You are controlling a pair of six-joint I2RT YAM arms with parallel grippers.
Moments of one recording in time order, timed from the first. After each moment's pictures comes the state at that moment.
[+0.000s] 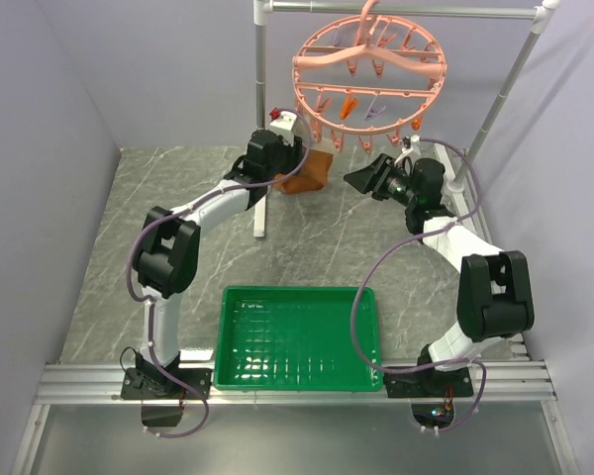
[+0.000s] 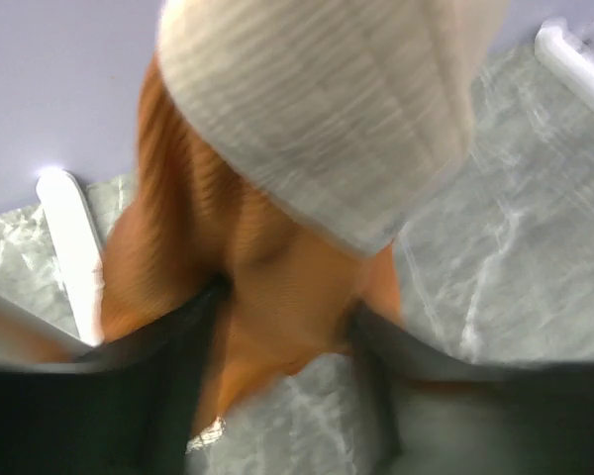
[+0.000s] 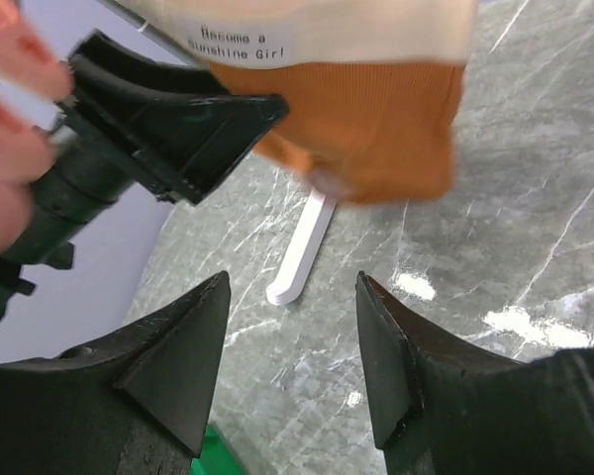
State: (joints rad) left arm -0.50 2.04 1.63 0.20 0.00 -0.12; right arm 0.11 1.58 0.97 0.44 -0.59 0.68
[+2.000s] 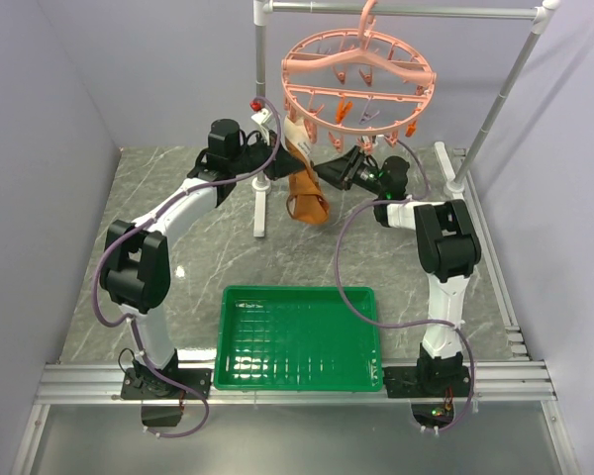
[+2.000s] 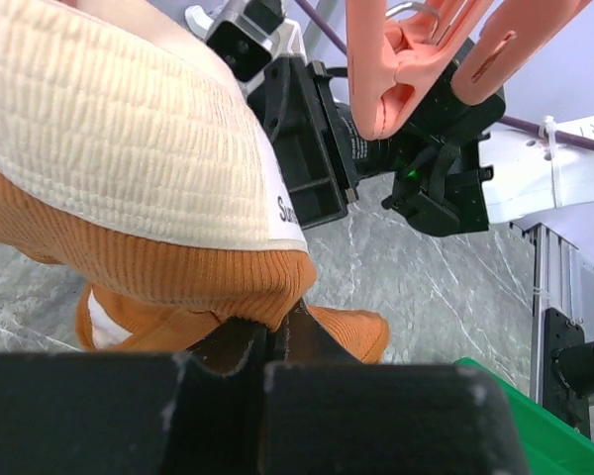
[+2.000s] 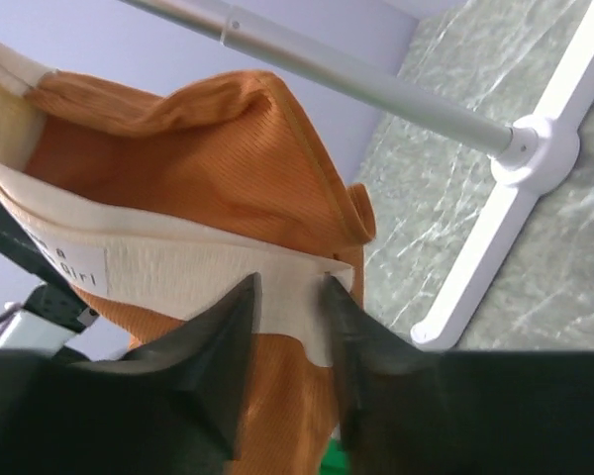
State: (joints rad) left arm -0.37 1.85 1.51 0.20 0.79 -0.28; right arm 0.19 2.13 1.27 1.03 -0.86 1.30
